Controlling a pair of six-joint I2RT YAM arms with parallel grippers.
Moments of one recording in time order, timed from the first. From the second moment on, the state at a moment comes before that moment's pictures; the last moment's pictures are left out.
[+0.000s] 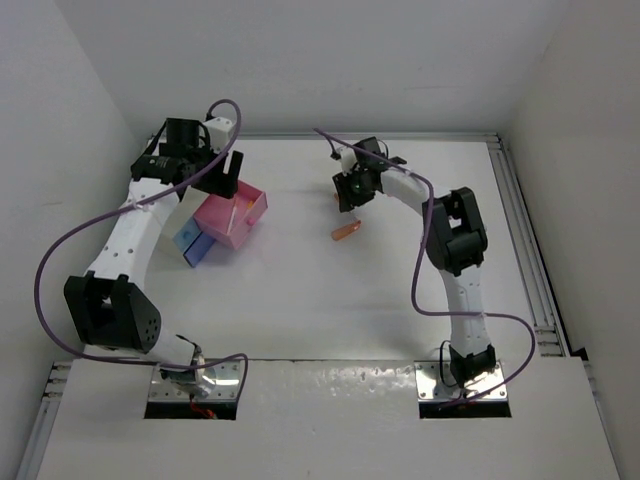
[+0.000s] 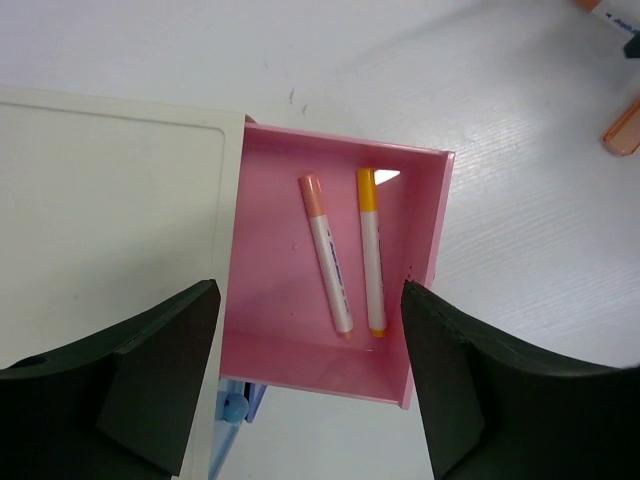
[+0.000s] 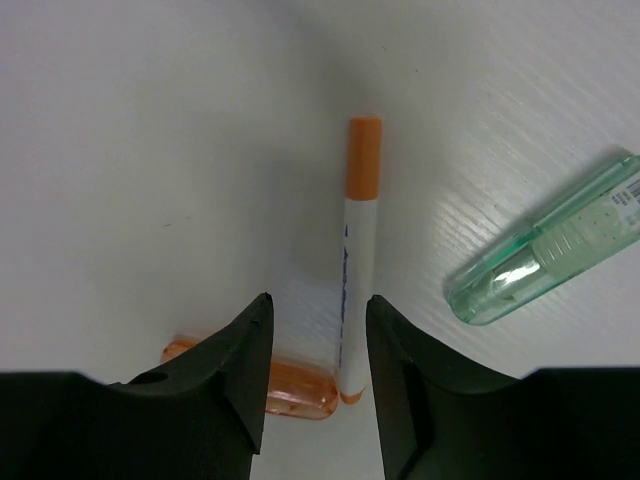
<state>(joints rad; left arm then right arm) -0.09 1.49 1.47 -0.73 0.13 0.22 0.38 2.25 1.73 -0.47 -0.26 -0.11</state>
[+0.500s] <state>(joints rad) -0.09 1.48 1.49 -0.73 0.14 0.20 0.39 2.34 1.77 -0.43 -0.17 -0.27</state>
